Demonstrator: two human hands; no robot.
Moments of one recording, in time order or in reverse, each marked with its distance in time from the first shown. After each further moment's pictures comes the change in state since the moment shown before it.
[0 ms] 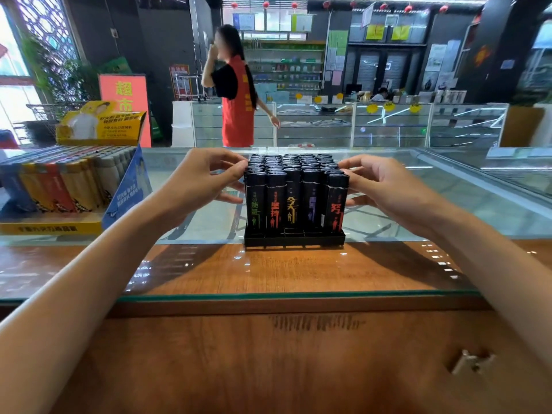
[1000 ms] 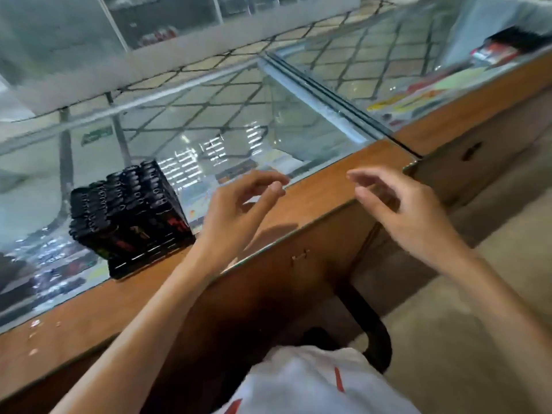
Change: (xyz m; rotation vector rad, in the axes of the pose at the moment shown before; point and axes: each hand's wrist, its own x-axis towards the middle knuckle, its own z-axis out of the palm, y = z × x) left_hand -0.026 0.145 0.180 -0.254 -0.519 -0.033; right_hand -0.201 -0.050 -0.144 -0.369 0.434 0.310
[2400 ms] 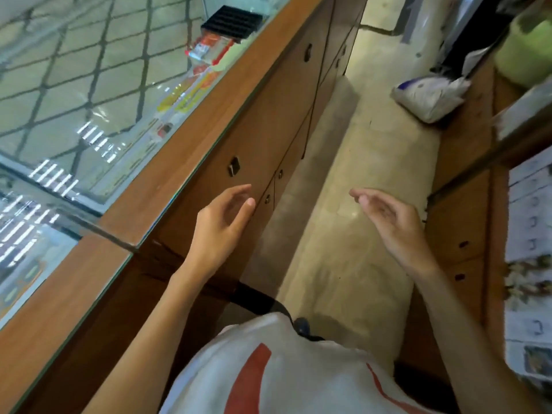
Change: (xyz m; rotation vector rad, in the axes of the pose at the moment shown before) left_hand 0.172 0.037 0.379 0.111 -0.470 0.062; right_hand -0.103 0.229 -0.296 0.164 0.531 0.632
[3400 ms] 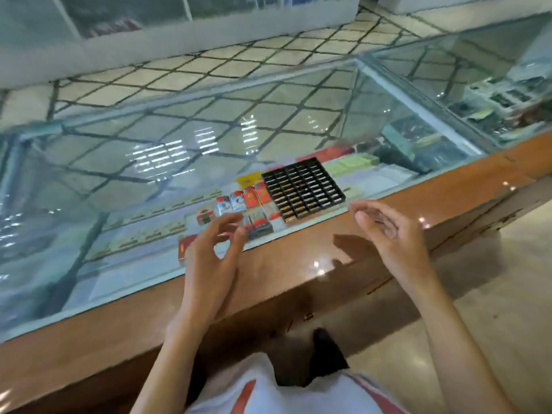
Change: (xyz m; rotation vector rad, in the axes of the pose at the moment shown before) left_hand 0.354 0.009 0.026 0.050 0.892 -0.326; right_hand 0.545 -0.069 0.046 0.077 -0.621 -0.370
